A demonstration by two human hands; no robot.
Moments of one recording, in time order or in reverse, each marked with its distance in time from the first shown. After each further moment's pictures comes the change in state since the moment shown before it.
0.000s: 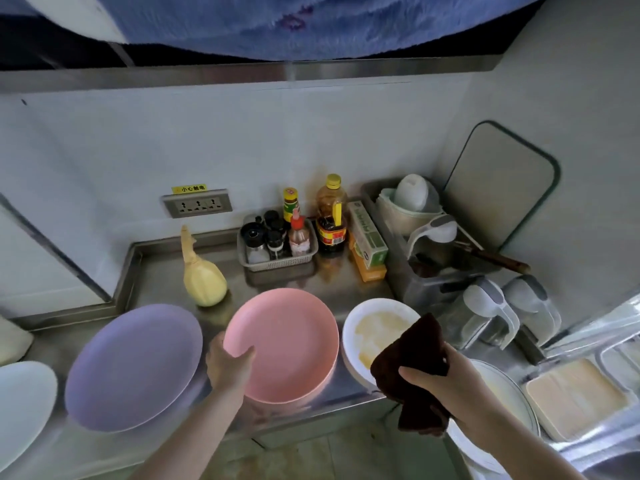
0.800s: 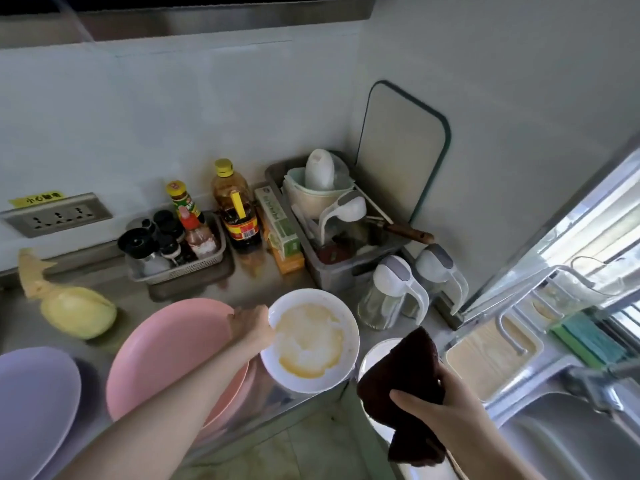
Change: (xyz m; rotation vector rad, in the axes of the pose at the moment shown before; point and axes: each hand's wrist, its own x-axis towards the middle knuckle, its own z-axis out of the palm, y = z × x) left_hand -0.038 0.079 0.195 1.234 -0.386 0.592; right_hand 0.004 0.070 -0.102 0.077 0.147 0.013
